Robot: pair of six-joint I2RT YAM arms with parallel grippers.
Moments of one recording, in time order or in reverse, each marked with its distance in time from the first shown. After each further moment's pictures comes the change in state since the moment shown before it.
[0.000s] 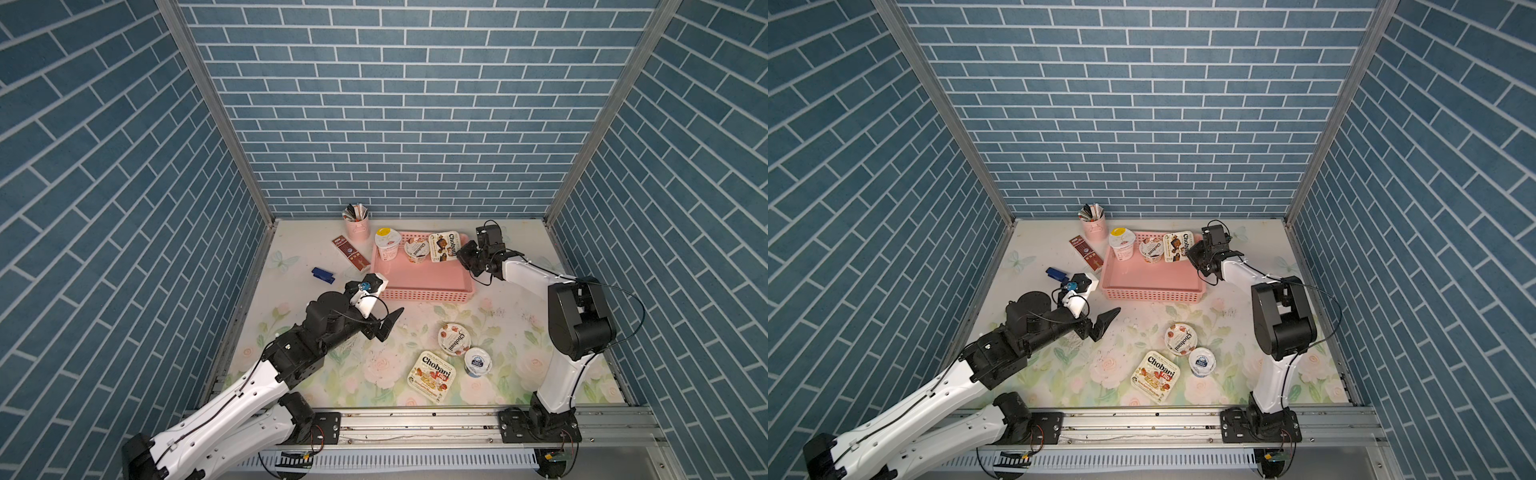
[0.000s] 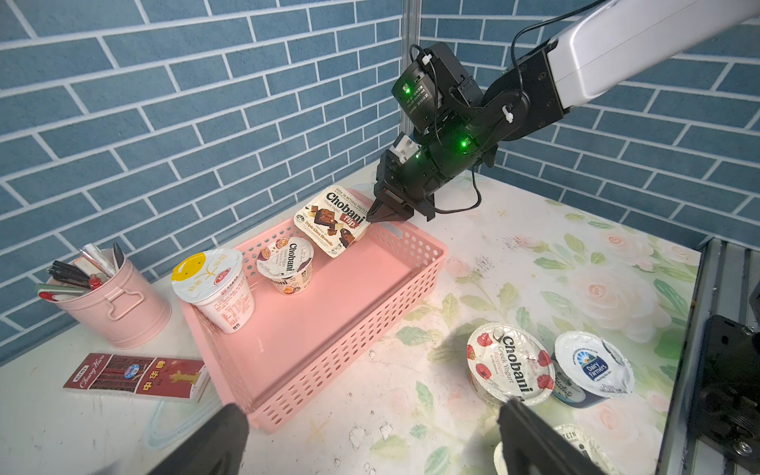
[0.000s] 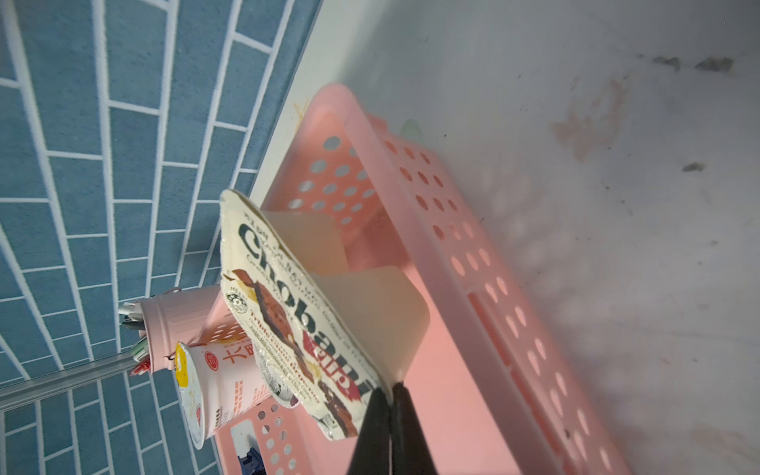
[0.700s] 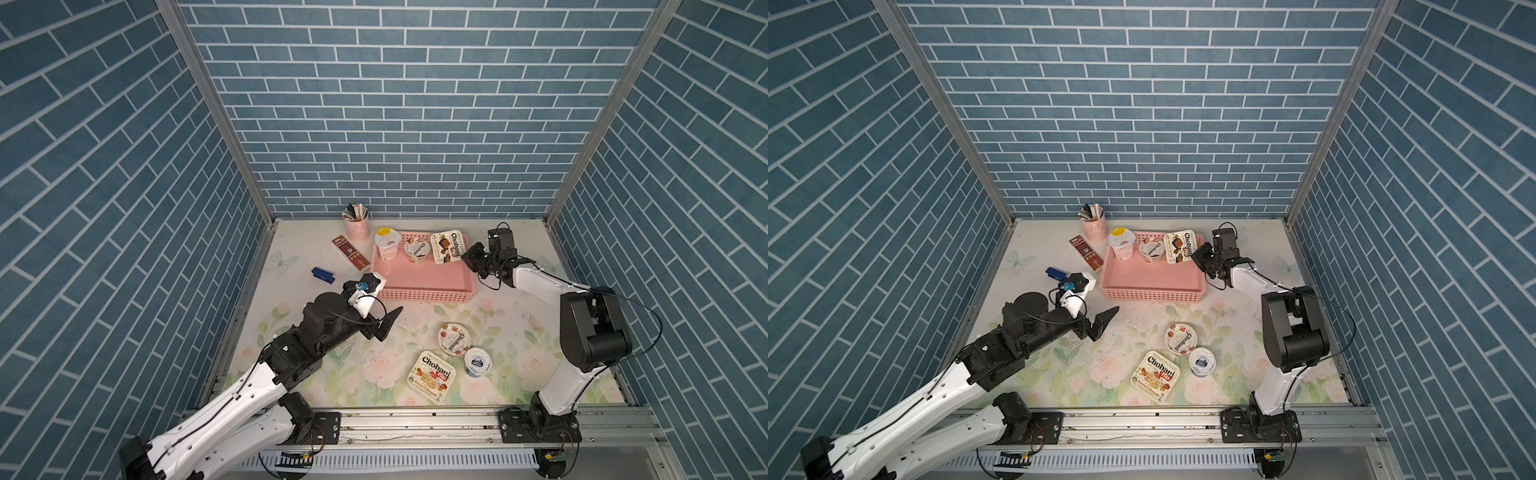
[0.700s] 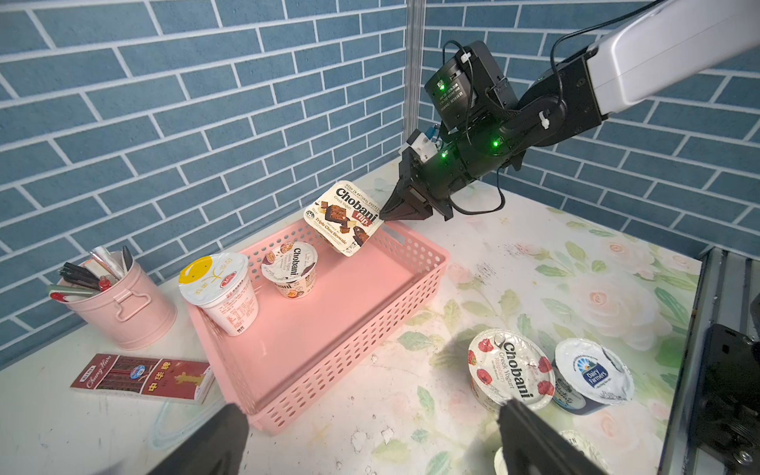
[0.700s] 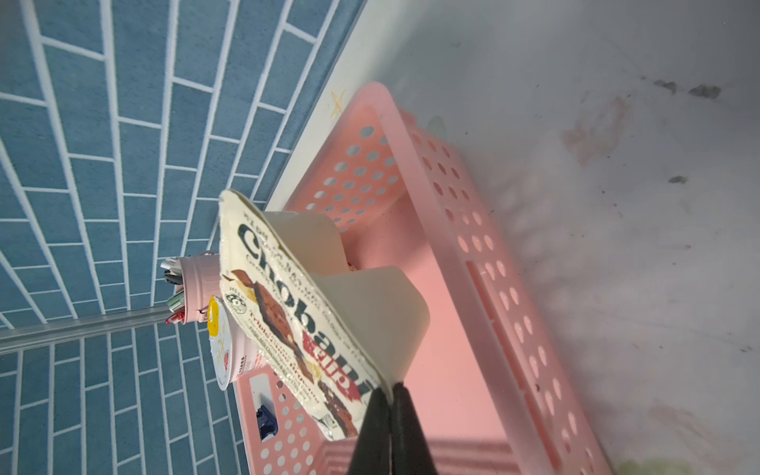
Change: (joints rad) left arm 0.000 -0.016 0.000 0.001 -0.005 -0.005; right arm -0.062 -0.094 -0.117 0.089 -0.114 -0.088
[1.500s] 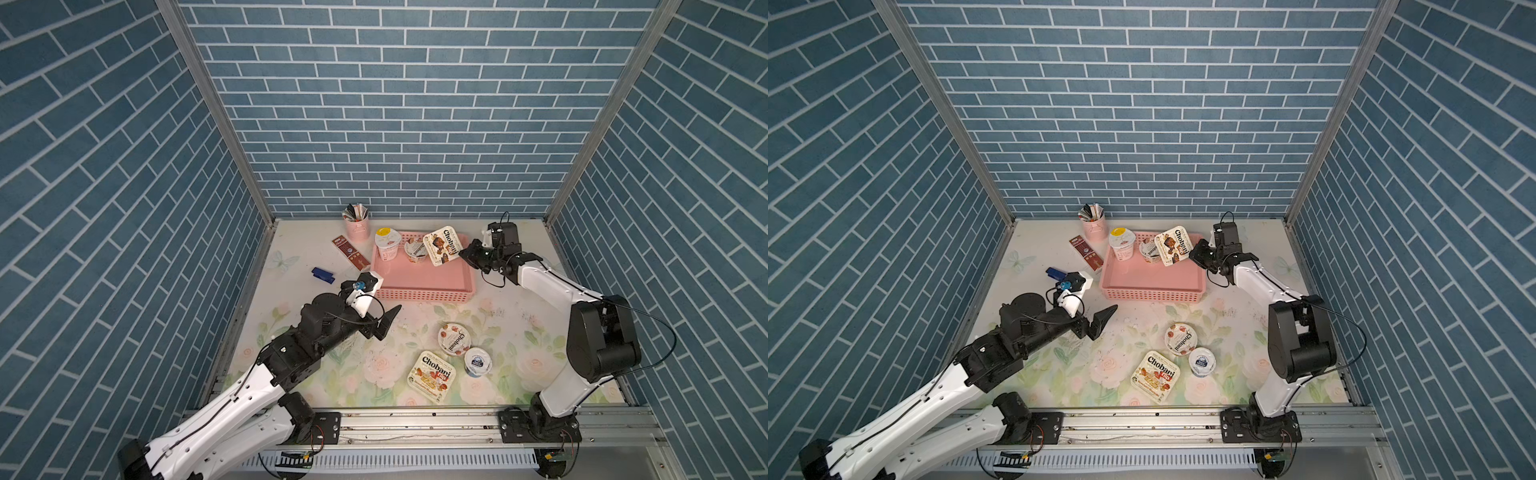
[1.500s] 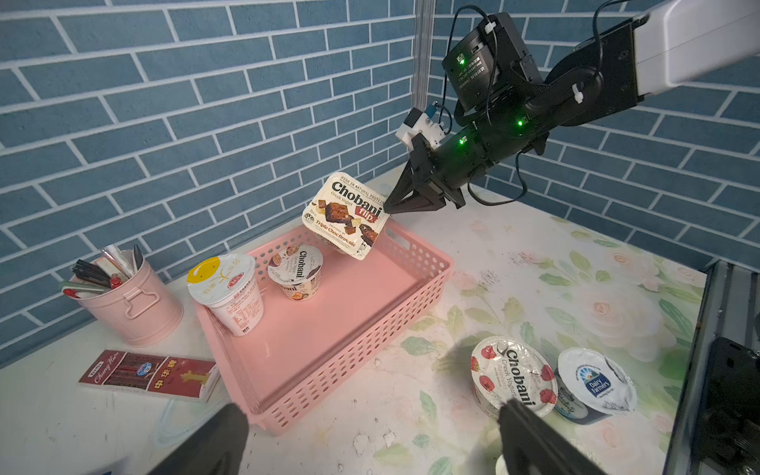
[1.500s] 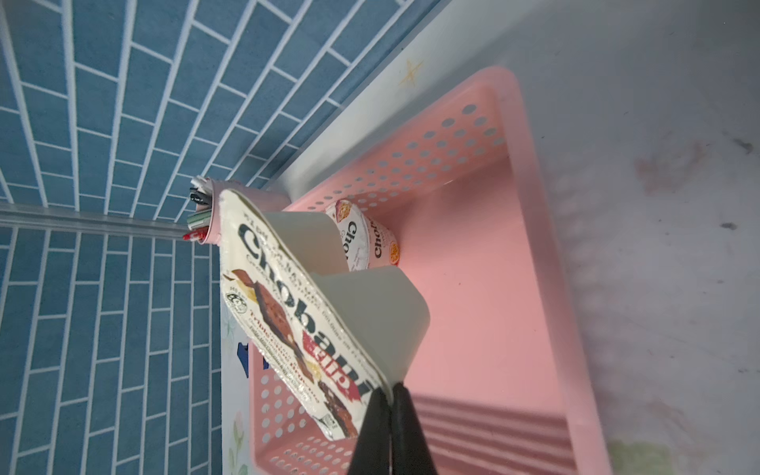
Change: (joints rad) left arm 0.000 -0.021 0.000 0.001 -0.023 -0.018; right arm 0.008 -0.087 0.037 -0.089 -0.078 -0.219
